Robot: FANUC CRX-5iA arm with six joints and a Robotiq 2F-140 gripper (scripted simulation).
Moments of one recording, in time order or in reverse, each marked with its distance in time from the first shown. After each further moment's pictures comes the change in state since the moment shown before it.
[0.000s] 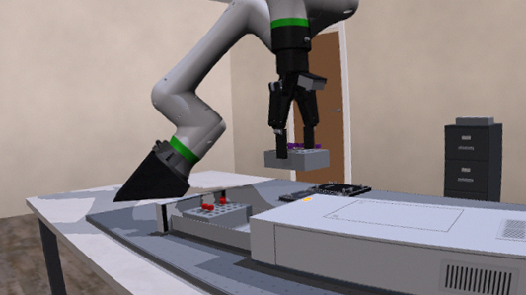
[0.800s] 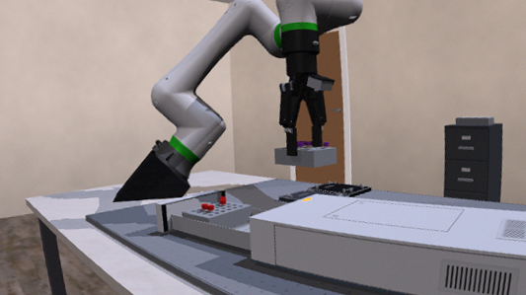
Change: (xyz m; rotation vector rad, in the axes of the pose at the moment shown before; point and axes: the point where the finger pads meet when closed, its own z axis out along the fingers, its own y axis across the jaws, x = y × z) arm -0.017 -0.051 0.000 0.000 0.000 0.000
